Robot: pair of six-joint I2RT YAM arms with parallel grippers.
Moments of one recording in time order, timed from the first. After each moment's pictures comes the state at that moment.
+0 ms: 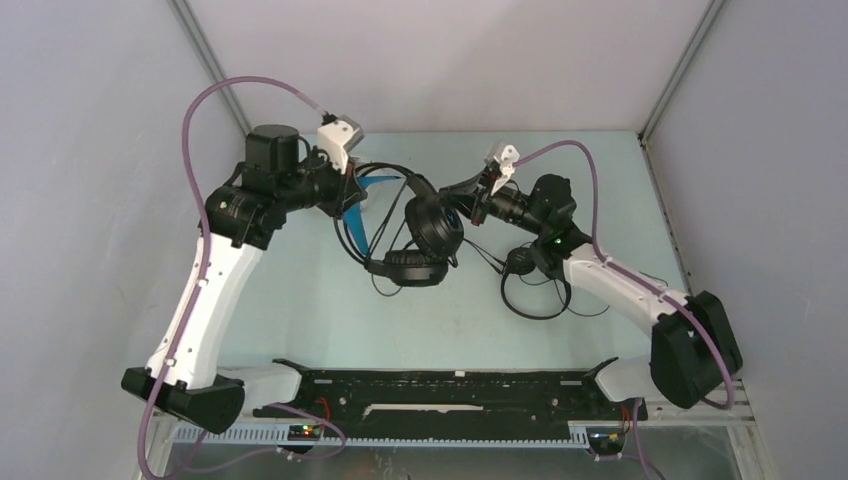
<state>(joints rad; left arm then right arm) -0.32 1.22 1.59 -0.91 0.40 0.14 0.55 1.42 0.91 0.70 -0.59 0.14</state>
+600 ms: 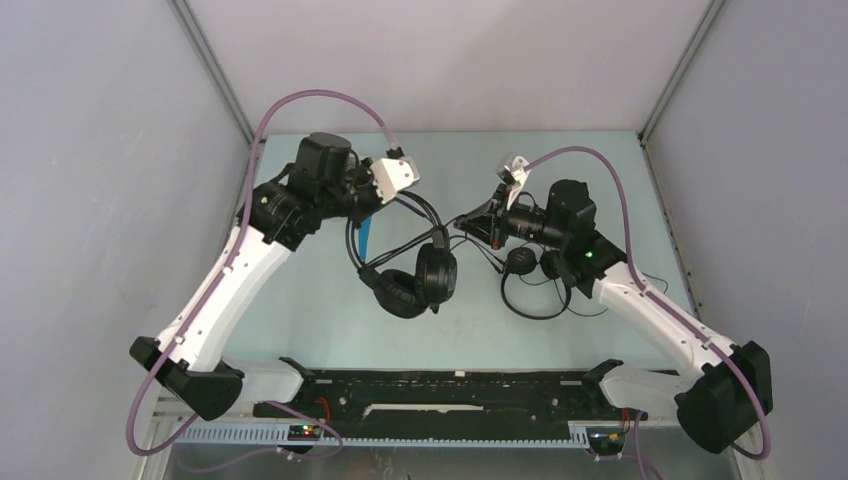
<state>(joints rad) -0.54 1.28 1.57 -0.90 0.21 0.61 0.54 1.17 0.91 0.17 -0.64 0.18</state>
